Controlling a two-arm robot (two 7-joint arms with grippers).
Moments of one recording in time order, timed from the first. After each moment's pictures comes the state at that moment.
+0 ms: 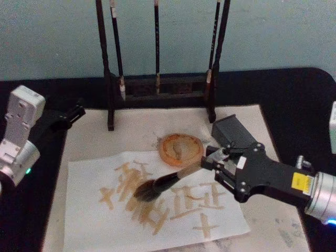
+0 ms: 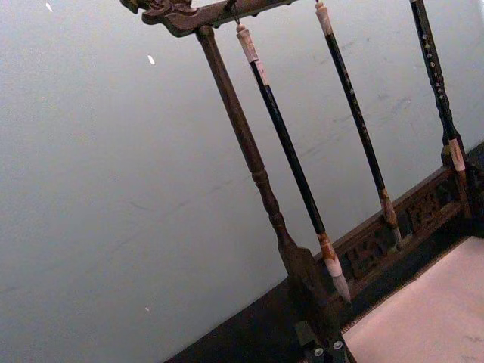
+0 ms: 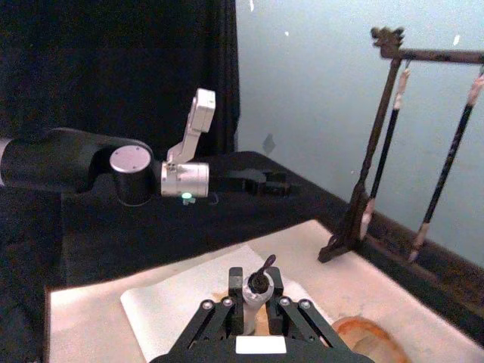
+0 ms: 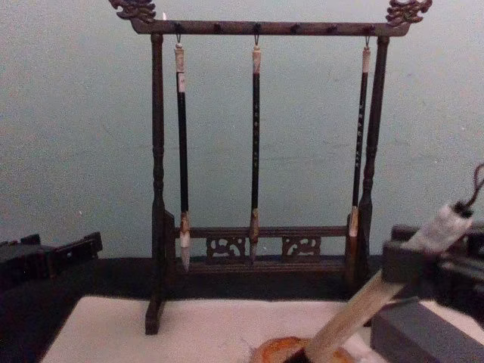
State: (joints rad) left arm -0.20 0.60 0.45 -1.41 -0.25 -0.12 0.03; right arm -0.15 0.78 -0.30 -2.03 0.59 0.03 0.56
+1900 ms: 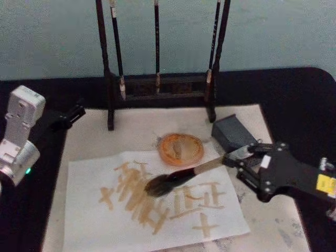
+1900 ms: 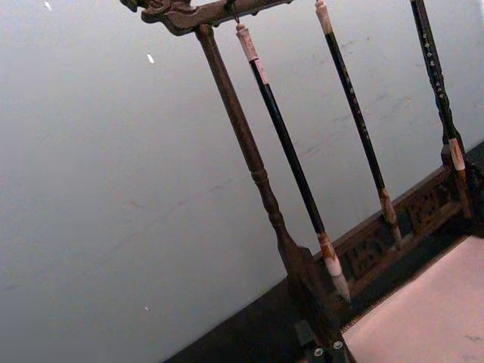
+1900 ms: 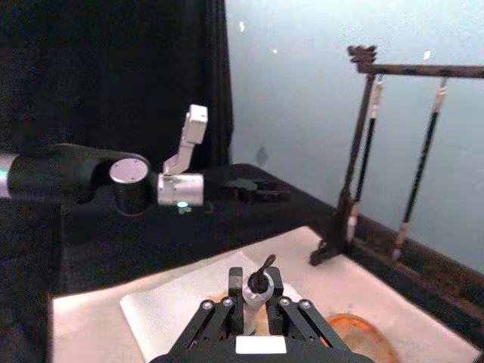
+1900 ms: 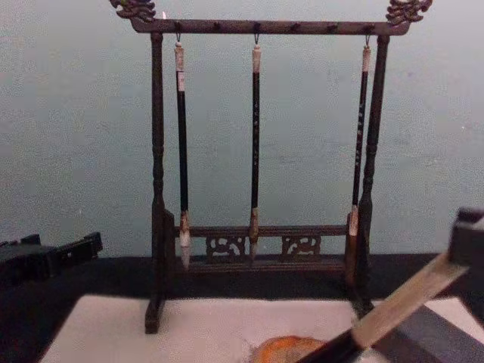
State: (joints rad) left arm -0.20 0.60 0.45 -1.41 -0.25 -0.12 0.03; right arm -0.24 0.82 -0.21 -2.02 0.67 -0.06 0.60
